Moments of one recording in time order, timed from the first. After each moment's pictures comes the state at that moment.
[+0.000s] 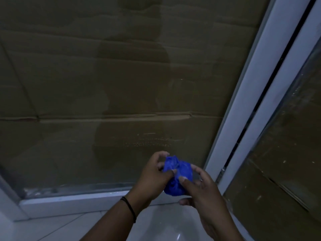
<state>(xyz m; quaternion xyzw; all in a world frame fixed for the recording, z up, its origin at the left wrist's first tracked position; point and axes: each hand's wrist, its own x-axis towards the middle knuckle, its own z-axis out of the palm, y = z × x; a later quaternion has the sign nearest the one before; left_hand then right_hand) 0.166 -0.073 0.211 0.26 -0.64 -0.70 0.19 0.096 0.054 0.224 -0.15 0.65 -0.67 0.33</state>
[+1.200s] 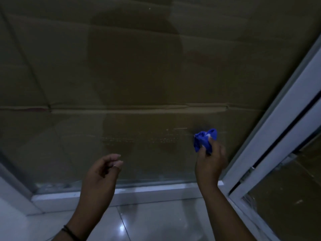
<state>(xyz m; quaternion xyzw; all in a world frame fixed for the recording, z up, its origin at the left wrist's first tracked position) 0.286 -0.205 0.148 0.39 -0.62 -0.54 0.41 0.054 -0.089 0.153 -0.21 0.78 -0.56 -0.21</state>
